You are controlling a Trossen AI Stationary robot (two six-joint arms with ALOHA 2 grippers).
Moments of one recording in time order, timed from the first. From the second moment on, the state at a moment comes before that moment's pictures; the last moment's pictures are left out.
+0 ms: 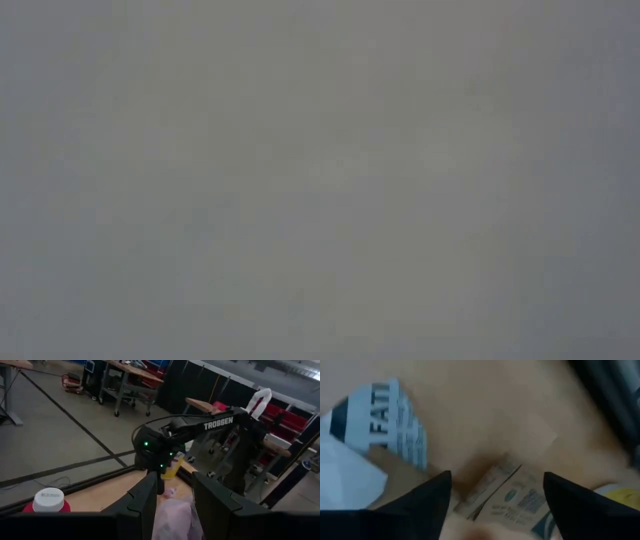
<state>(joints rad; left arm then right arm) -0.16 0.78 0.87 -0.20 -0.77 -0.52 -0.66 1.96 1.42 -0.87 0.25 0.14</state>
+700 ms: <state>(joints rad) -0.16 0.79 0.87 -0.24 -0.80 -0.45 -0.69 2.01 1.36 -0.85 0.12 0.14</state>
